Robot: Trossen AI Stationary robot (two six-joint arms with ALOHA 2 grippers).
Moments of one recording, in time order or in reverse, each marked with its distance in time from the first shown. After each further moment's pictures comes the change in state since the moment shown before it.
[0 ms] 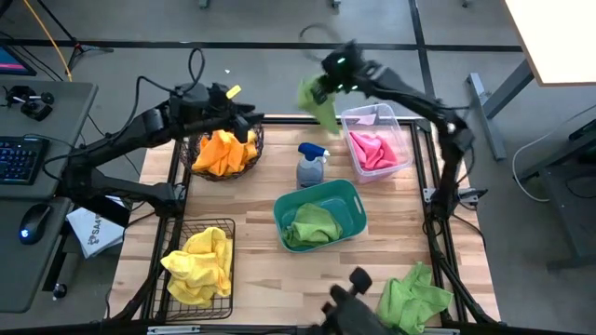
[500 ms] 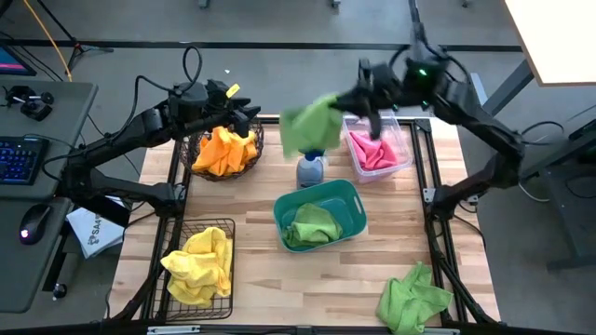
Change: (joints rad) left arm 0.000 0.000 0.011 0.000 -0.122 0.018; right arm 0.276 -0.462 0.001 0.056 -0.546 -0.092
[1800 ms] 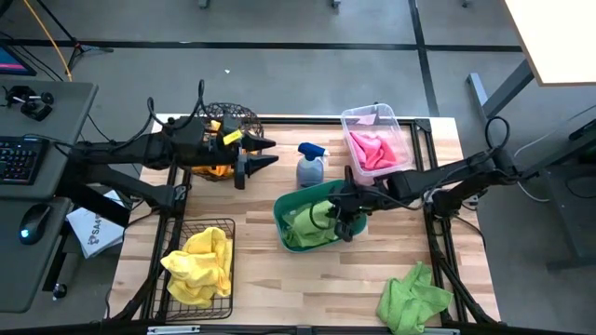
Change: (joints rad) left arm -0.426 0.021 -0.005 0.225 0.053 0.006; right arm 0.608 0.012 -0.702 -0.030 0.597 0.543
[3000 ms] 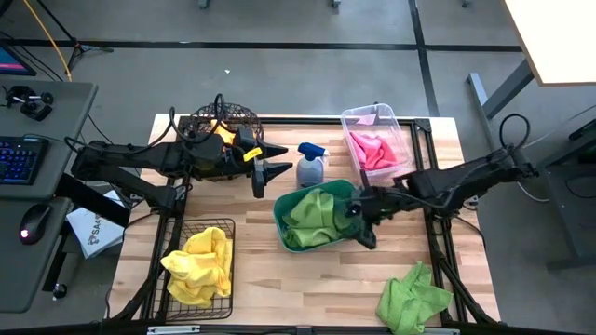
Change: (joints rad) left arm -0.071 0.103 0.000 0.079 -0.144 0.003; right arm 0.067 -0.149 -0.046 -0.109 -0.141 0.073
